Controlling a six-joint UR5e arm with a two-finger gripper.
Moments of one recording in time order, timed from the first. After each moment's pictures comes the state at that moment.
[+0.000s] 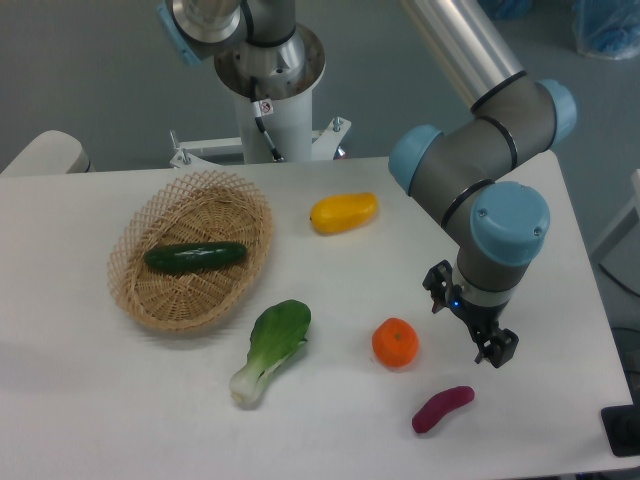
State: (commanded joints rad) arm 2.60 -2.15 -1.30 -1.19 1.57 1.58
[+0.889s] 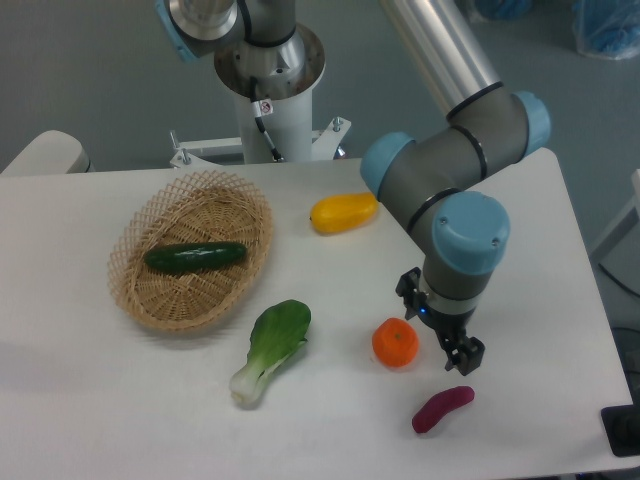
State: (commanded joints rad) arm 2.51 -2.10 -1.44 -1.10 1.55 1.48
